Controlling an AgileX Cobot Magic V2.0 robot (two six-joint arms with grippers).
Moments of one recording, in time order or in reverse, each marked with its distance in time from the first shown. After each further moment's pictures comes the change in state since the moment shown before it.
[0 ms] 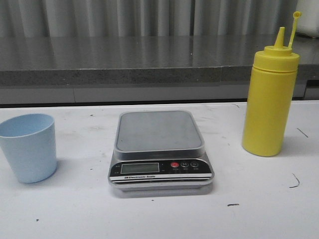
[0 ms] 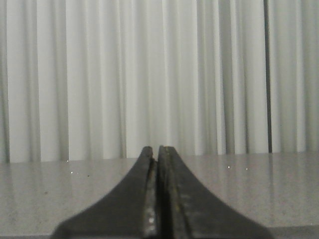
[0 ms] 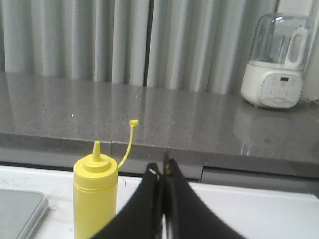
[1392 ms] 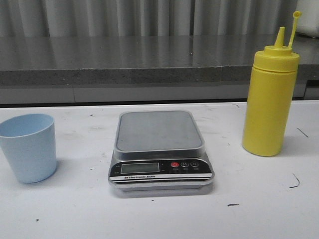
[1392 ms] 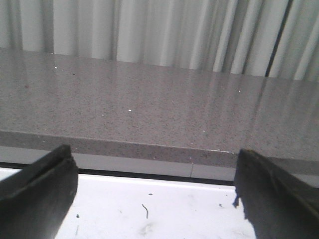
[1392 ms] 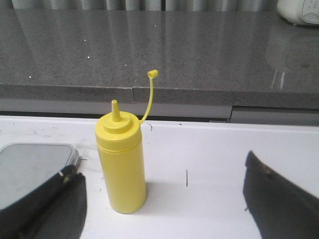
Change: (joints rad) left arm -0.041 0.286 -0.153 -0.151 0.233 0.000; right arm 0.000 0.257 -0.163 0.104 0.170 0.000
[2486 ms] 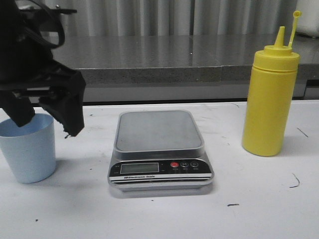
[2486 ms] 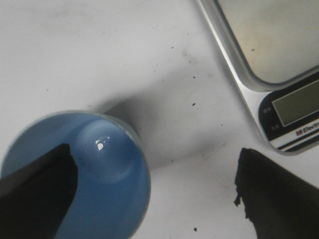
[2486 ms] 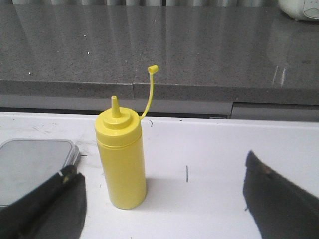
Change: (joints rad) left arm -0.473 1.096 -0.561 0.010 0.611 0.050; right arm 0.000 0.000 0.000 0.002 0.013 0.000
